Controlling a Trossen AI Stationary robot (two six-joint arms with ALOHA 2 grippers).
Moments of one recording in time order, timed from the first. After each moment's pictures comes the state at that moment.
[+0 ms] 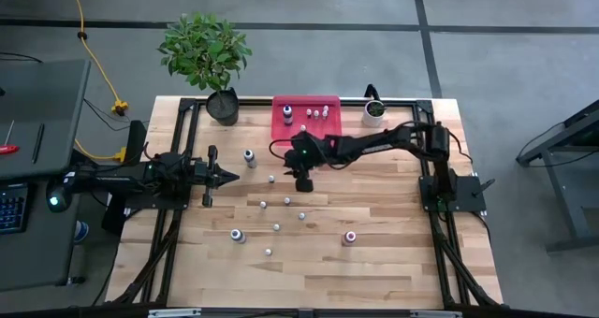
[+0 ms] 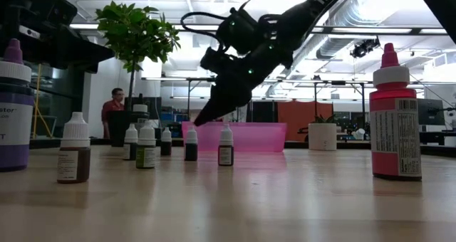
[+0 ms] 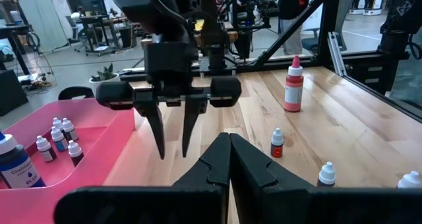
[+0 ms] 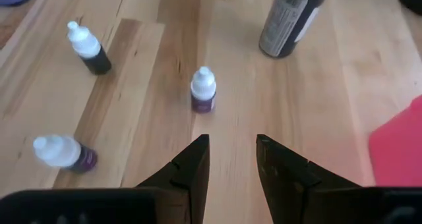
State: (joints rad) left arm 0.01 0.08 0.03 0.00 0.01 0.10; right arm -0.18 2.02 1.28 0.02 -0.16 -0.23
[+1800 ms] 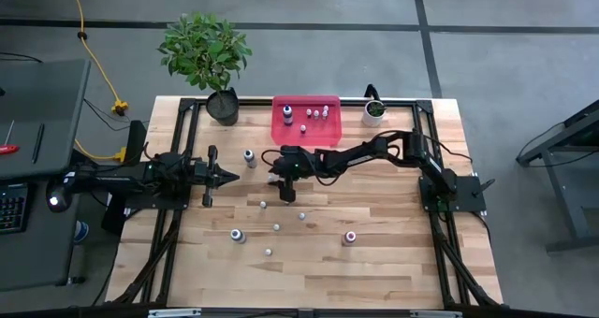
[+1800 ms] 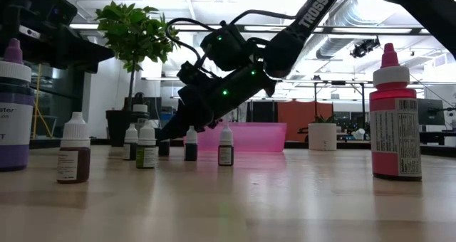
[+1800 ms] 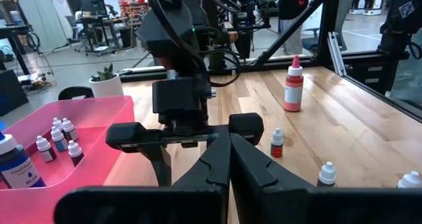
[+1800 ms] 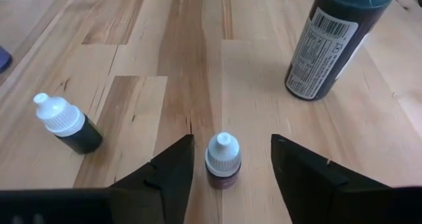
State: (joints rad) left arm 0.01 0.08 0.03 0.00 0.01 0.10; right arm -0.12 2.22 1.34 0.35 -0.13 -0.05
